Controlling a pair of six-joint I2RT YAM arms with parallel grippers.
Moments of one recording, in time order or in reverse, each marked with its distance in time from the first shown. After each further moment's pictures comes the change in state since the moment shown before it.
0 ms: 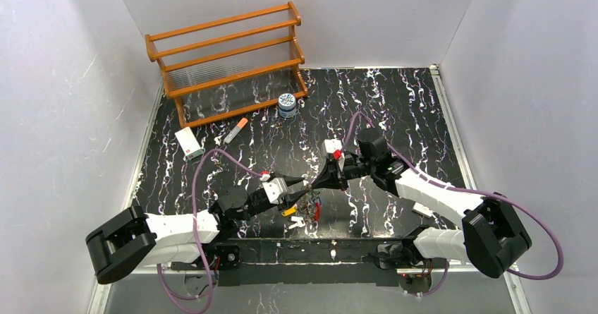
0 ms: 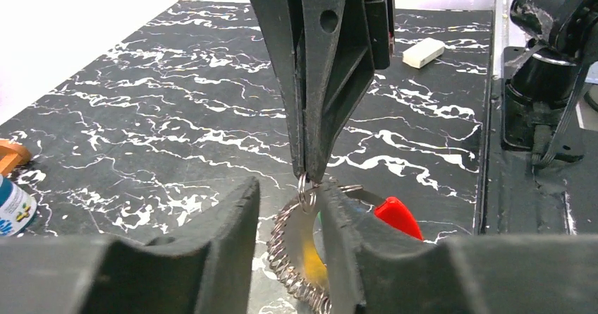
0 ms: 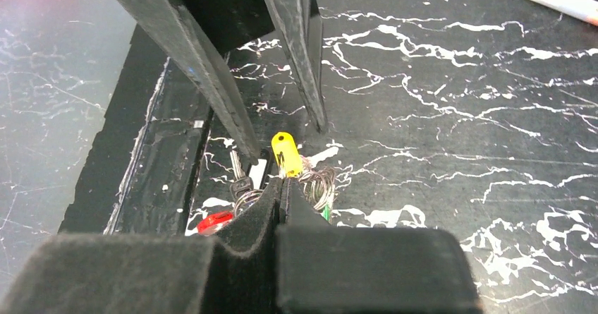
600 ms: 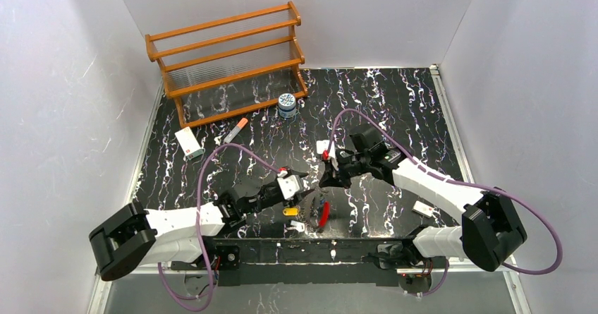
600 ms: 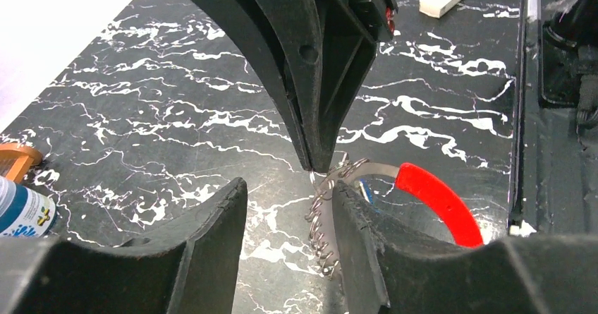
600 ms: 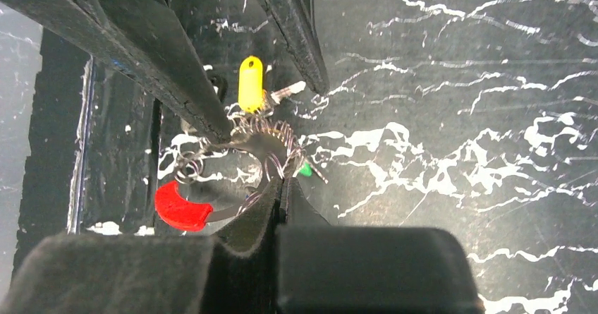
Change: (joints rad) left arm 0.000 0.022 0.130 -0.243 -0.003 0.124; right arm 0.008 0.045 0.161 -0.430 0.208 -0.225
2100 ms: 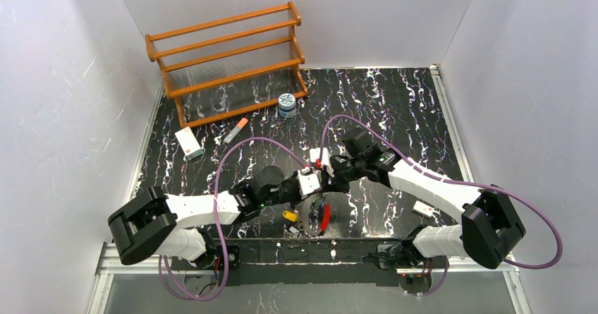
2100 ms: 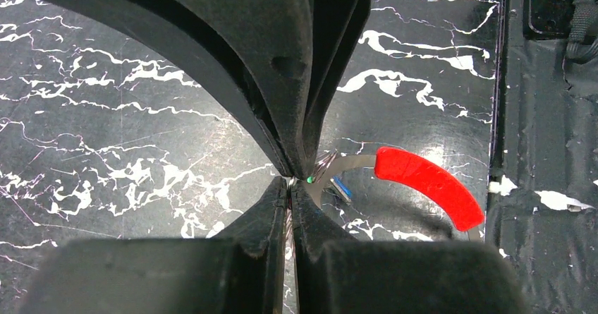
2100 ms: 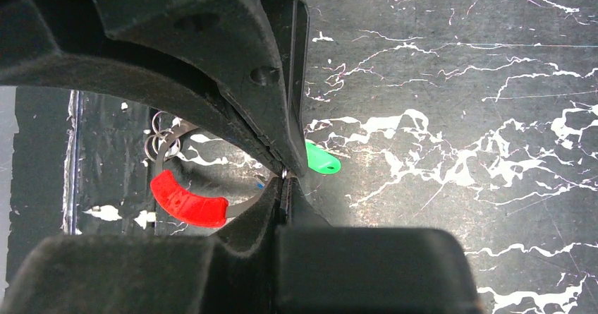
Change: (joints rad) left arm -0.001 0.193 0.173 -0.260 0.084 0.017; right arm 0.072 0.019 0.022 -0.100 0.109 -0.050
